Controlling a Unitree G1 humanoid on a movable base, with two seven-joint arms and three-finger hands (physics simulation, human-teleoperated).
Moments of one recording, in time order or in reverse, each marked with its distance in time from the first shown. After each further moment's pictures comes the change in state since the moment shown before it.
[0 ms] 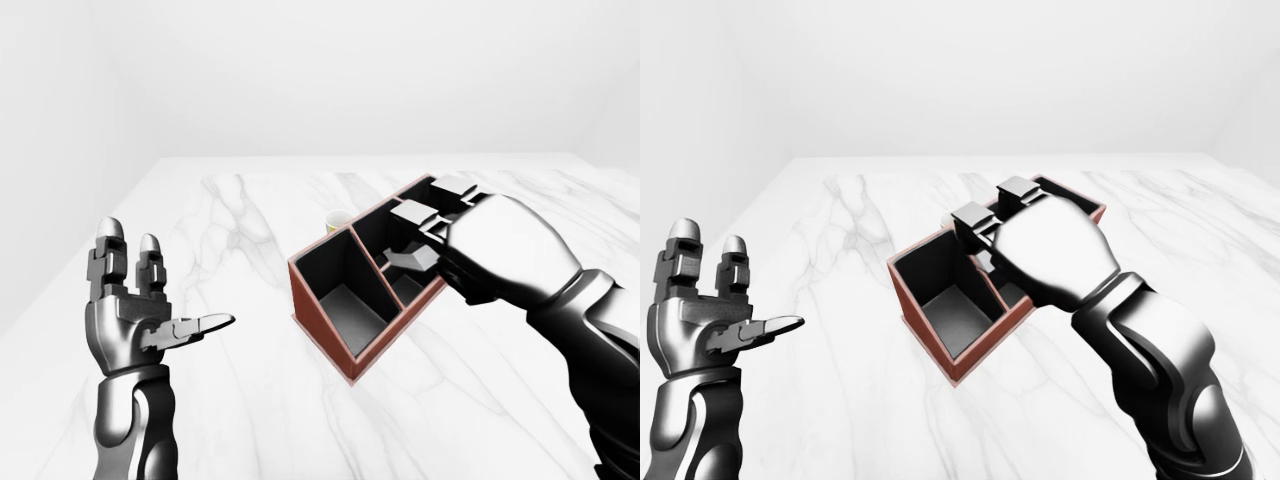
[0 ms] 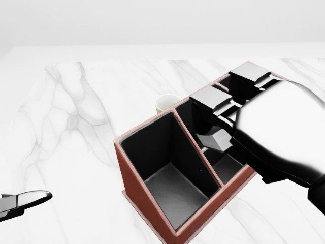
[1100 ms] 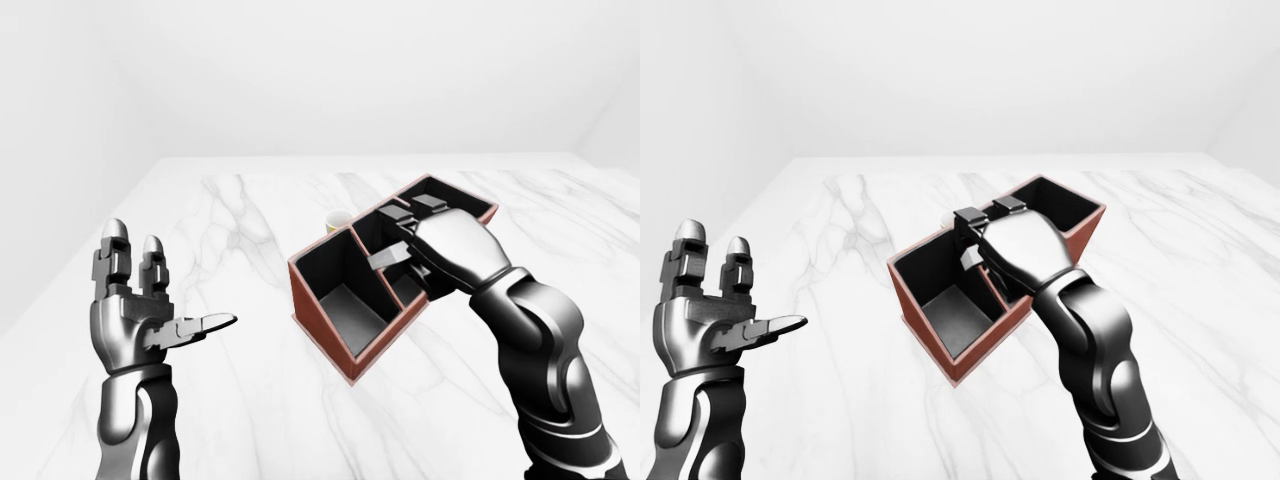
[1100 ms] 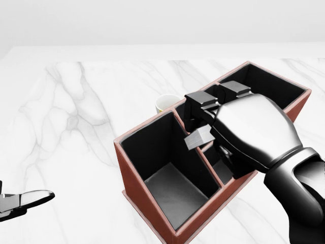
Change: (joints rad) left arm -0.002 0.000 -0.007 0.014 0.009 0.000 0.003; right arm 0.010 0.294 0.074 0.196 -0.198 0.000 0.000
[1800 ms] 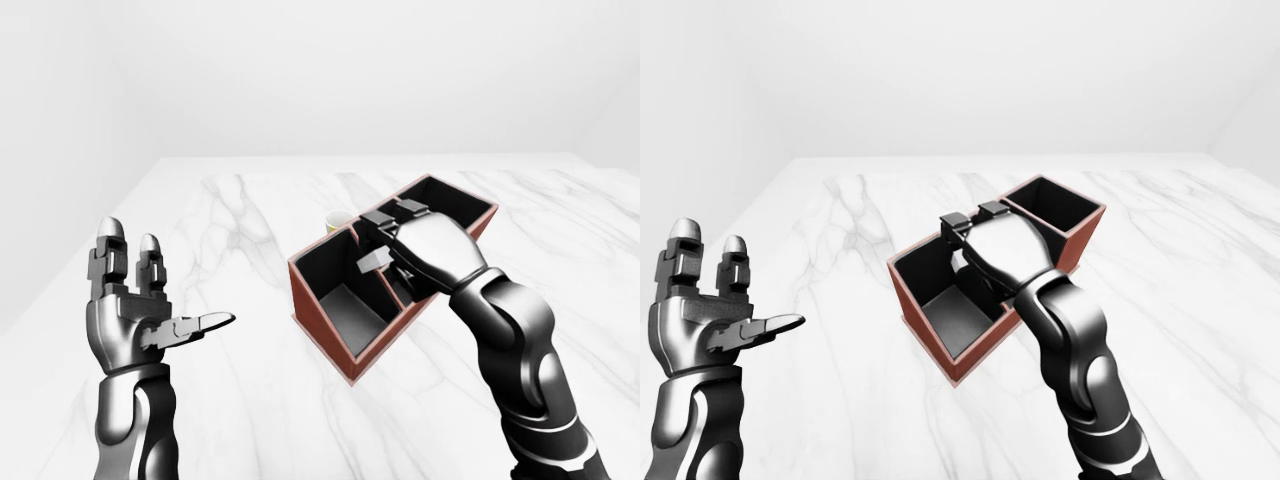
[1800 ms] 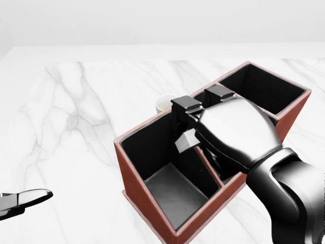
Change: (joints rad) left arm -0.004 0.002 0.005 -0.007 -0.005 0.000 0.005; right arm -0.021 0.054 0.073 0.039 -0.080 0.000 0.000
